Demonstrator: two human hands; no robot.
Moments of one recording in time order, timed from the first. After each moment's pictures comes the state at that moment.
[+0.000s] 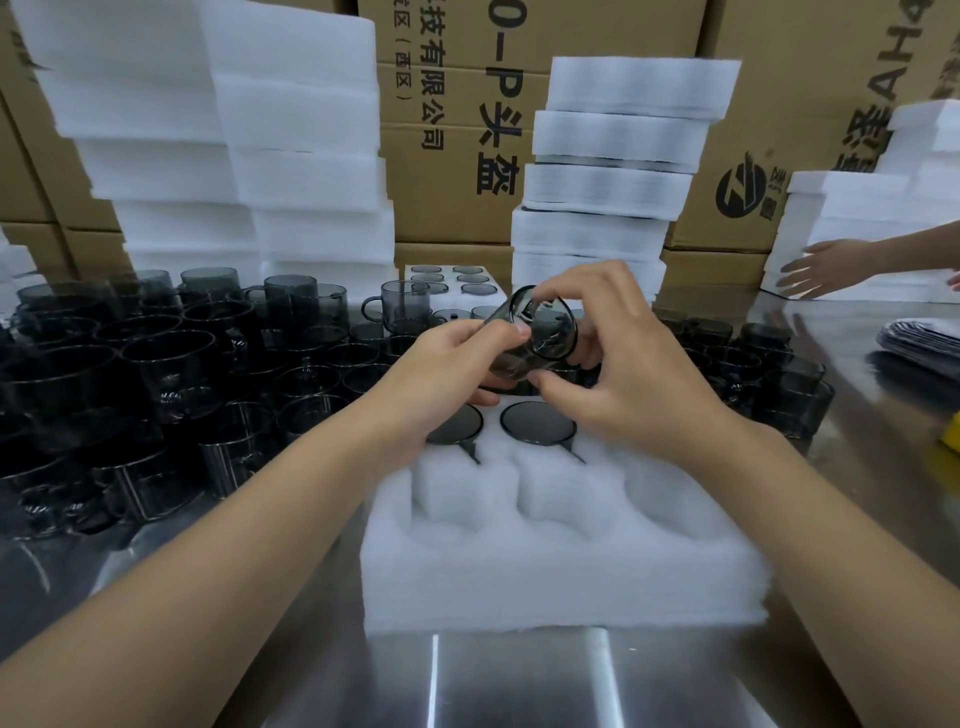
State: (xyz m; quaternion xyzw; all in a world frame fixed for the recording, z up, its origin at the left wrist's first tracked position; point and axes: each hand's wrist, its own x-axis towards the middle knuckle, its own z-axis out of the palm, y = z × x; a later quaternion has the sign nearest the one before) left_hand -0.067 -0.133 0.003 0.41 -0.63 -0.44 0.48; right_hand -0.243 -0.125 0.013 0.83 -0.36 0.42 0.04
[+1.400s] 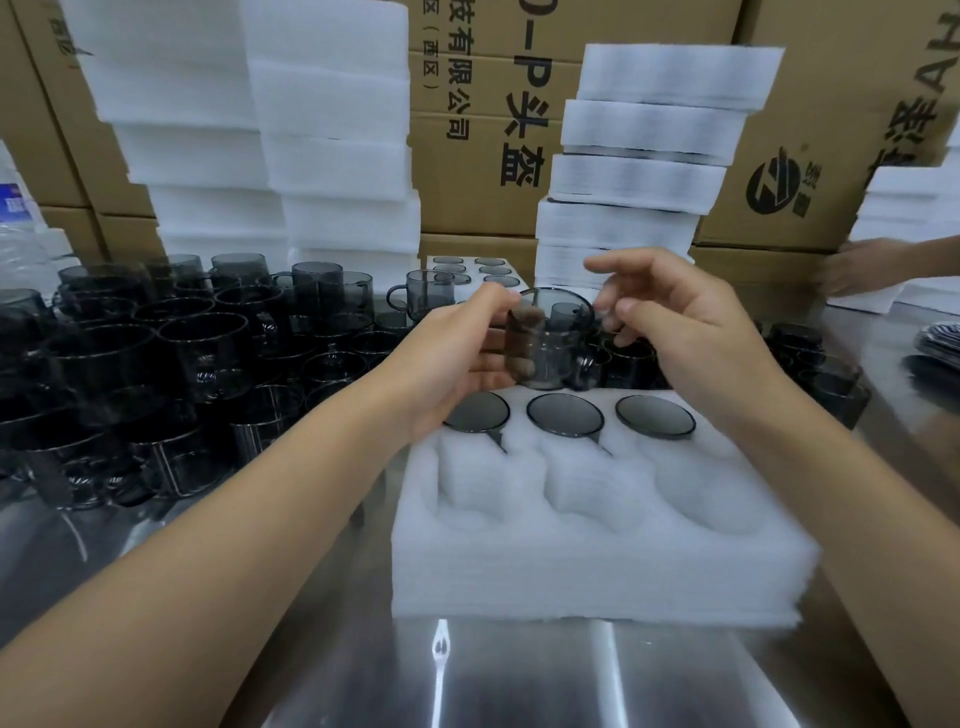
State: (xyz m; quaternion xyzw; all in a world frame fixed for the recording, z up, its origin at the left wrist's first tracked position) left_hand -0.061 -0.129 0.015 0.41 -0.55 -0.53 0.50; right_hand -0.244 -0.122 0.027 0.75 -0.33 0.52 -0.25
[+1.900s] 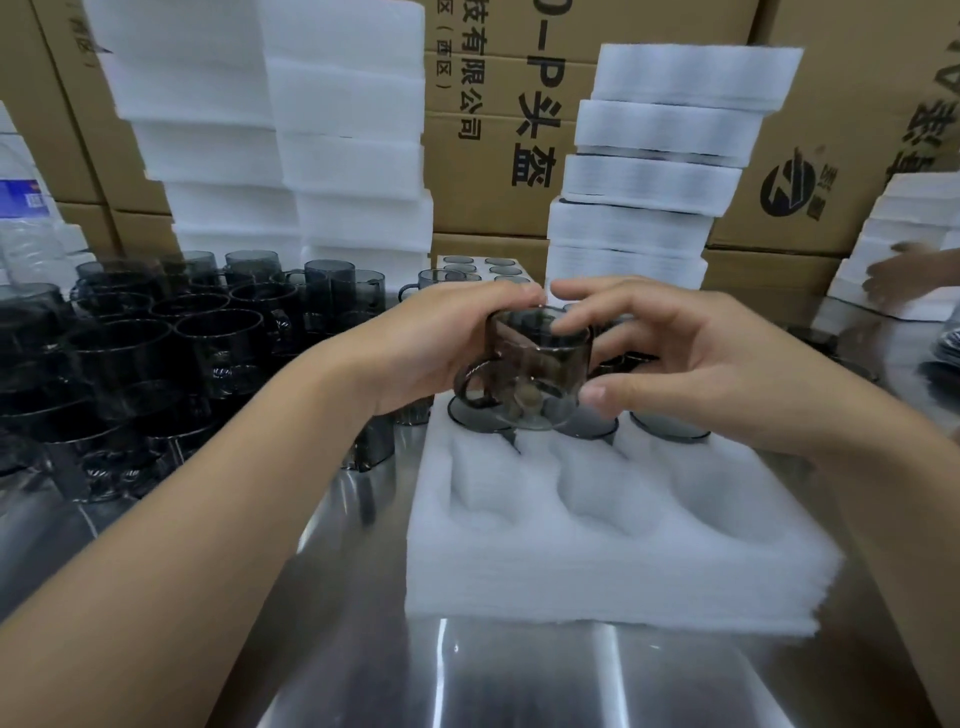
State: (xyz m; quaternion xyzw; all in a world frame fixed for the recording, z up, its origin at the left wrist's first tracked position) left_hand -0.039 -0.115 0.037 0.35 -0.64 -0.55 0.40; right_hand -0.246 -0.094 0.043 0.84 -0.29 0.33 -0.32
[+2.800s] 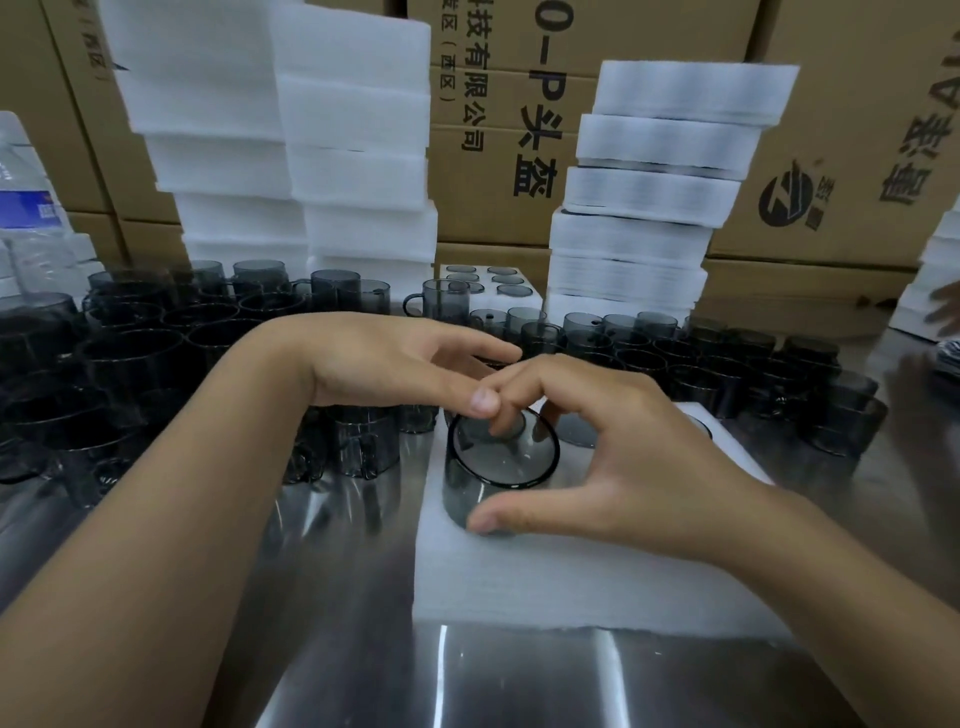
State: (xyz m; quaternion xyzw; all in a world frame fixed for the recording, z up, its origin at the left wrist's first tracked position) left_hand 0.013 -0.119 0.046 0.40 -0.83 -0.37 0.10; right_hand -0.197 -0.058 0.018 0.88 -0.28 0.34 -0.16
